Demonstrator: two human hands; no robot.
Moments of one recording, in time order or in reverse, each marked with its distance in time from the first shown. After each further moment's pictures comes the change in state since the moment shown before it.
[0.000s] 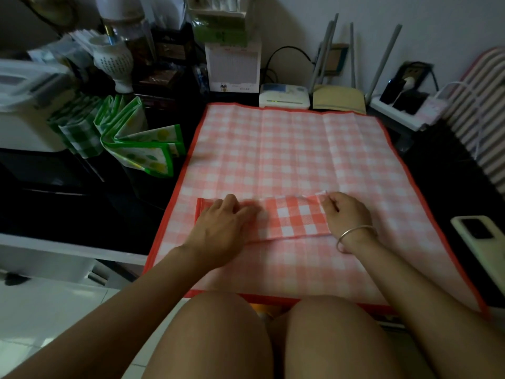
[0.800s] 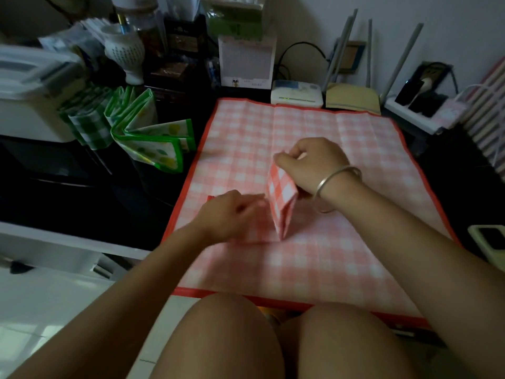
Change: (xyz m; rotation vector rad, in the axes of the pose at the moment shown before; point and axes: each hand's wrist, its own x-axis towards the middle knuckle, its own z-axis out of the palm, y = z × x) left_hand 0.015 -0.015 -0.017 -0.451 -0.103 -0.194; right_hand 0.015 -0.138 -0.044 0.088 -0.142 -0.185
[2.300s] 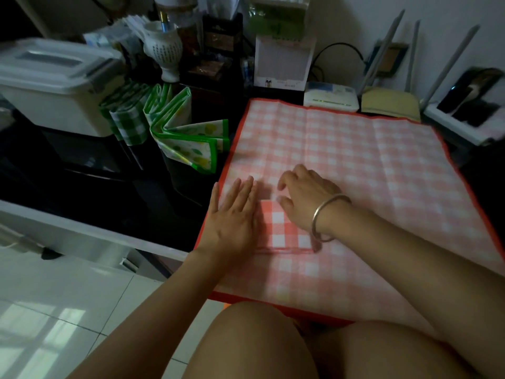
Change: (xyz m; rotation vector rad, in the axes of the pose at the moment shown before) left_hand -0.013 -0.054 0.021 0.469 0.267 -0.009; right_hand -0.006 -0.017 0.063 -0.514 -0.355 -0.284
